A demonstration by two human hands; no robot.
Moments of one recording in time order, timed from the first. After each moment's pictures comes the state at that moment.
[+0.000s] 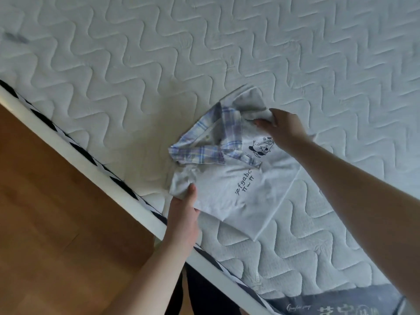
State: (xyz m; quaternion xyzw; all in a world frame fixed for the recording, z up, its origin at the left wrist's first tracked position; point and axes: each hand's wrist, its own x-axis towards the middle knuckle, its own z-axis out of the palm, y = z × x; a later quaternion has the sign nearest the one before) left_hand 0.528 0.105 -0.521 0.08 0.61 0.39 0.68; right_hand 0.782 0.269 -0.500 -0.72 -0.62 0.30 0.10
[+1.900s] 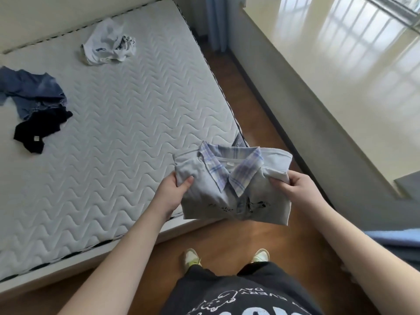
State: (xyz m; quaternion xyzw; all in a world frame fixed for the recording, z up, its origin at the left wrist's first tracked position) left_hand 0.637 -0.137 -0.238 0.68 0.34 0.03 0.65; right_hand 0.781 -0.437 -0.226 -0.80 -0.07 0.28 0.53
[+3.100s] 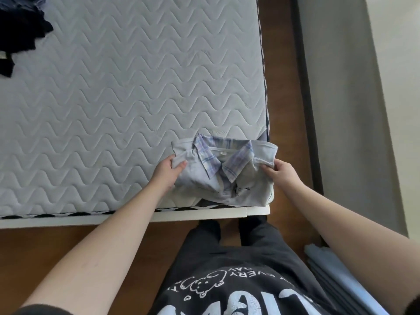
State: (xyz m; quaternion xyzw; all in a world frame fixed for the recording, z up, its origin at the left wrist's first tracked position) left_hand 0.744 -0.010 -0.393 0.67 0.52 -0.04 0.52; right_hand 0.977 -0.267 -0.380 -0.82 -0.07 0.44 0.36
